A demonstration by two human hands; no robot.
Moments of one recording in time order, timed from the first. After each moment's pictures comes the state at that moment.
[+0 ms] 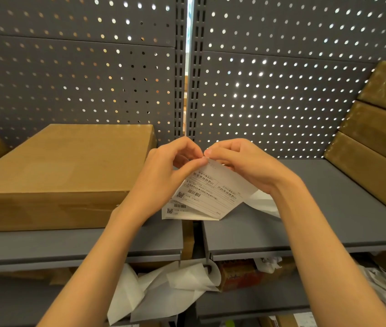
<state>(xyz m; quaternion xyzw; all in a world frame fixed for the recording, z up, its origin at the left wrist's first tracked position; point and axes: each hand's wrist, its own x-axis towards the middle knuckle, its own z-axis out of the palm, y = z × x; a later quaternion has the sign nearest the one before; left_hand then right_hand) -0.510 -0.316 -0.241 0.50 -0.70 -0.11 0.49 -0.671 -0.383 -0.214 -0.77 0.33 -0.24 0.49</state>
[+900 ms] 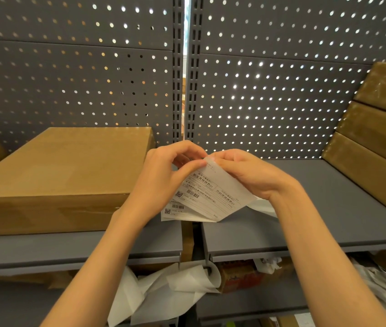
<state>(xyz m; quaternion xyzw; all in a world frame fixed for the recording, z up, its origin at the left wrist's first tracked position) -0.512 -0.314 -0.238 0.49 -0.71 -0.08 0.49 -0.676 -0.382 -0.222 -0.76 0.30 -0.19 0.54</state>
